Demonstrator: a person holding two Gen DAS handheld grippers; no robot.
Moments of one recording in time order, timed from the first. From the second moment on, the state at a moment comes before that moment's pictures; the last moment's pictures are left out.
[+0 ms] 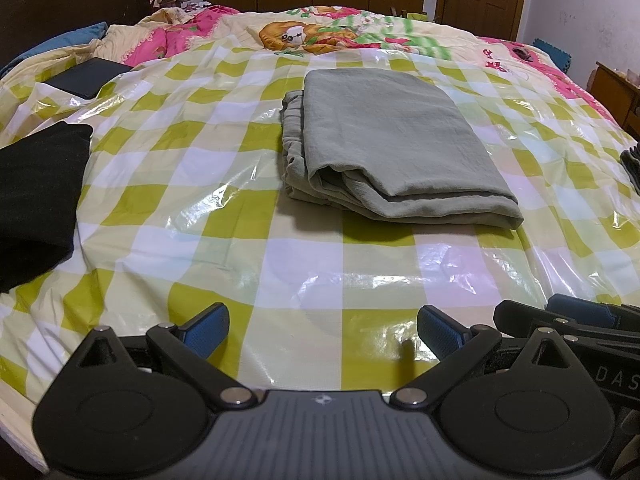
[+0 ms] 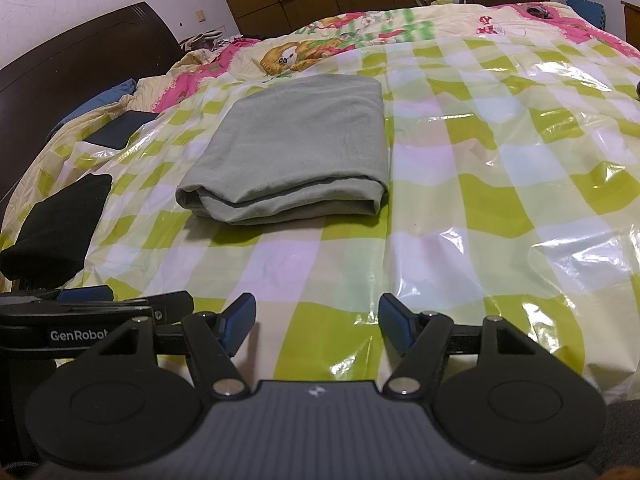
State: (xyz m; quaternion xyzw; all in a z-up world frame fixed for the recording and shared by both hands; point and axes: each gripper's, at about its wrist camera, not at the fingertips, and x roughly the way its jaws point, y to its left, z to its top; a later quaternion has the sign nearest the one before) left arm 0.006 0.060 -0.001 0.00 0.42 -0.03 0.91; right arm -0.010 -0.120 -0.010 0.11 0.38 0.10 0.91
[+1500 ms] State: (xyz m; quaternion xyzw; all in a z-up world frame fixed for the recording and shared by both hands) left arm 0.005 0.059 0.001 0.01 0.41 -0.03 0.91; right arm -0.011 -0.119 -0.012 0.11 0.38 0.11 0.91
